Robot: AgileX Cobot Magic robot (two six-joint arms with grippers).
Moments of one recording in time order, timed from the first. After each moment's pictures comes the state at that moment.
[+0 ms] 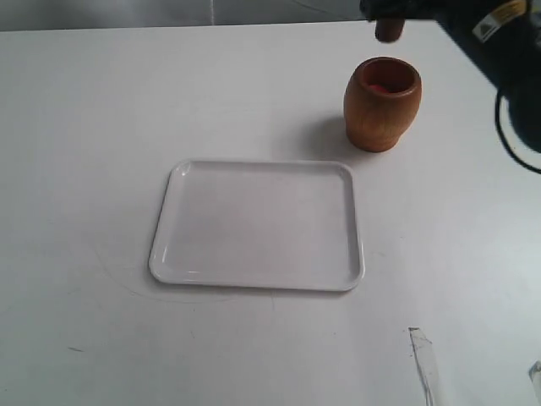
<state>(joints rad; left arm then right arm) 0.02 0.00 0.00 0.07 0.44 0.35 0.48 1.59 -0.75 -0.09 -0.89 -0.02</state>
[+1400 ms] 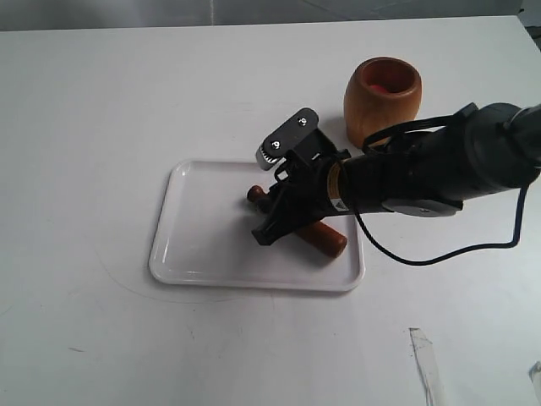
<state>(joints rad) 0.02 0.00 0.00 0.07 0.44 0.35 0.77 1.95 -0.81 -0.80 -0.31 0.65</state>
